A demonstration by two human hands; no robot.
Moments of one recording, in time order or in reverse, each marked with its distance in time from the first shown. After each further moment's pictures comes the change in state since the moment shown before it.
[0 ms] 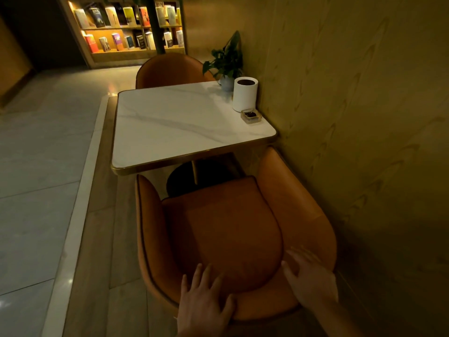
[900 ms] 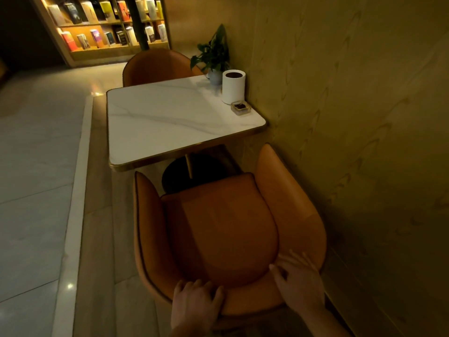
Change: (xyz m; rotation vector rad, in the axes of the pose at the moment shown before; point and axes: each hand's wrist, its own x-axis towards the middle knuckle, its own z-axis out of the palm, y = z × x) left_hand -0.042 -0.032 0.005 0.032 -0.086 -0.044; right_hand -0.073 -0.024 0.030 0.029 0.058 -0.018
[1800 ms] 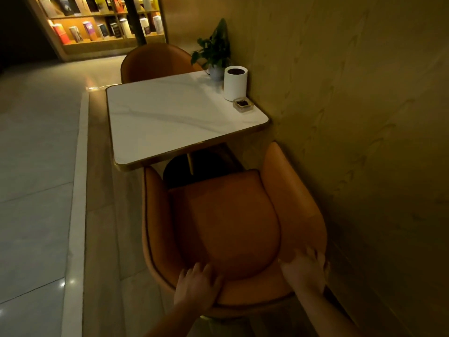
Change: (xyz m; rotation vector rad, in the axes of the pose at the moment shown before) left_hand 0.026 -0.035 -0.025 -0.022 -0.157 0.058; right_hand 0.010 -0.029 -0.006 -0.067 -0.113 0.438
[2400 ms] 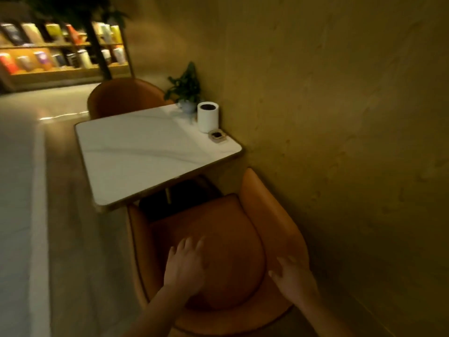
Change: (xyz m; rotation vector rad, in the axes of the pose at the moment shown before) left_hand -0.004 0.000 -0.150 0.126 0.274 0.234; right_hand -0.031 -0.030 -0.068 0.039 -0.104 -0.142
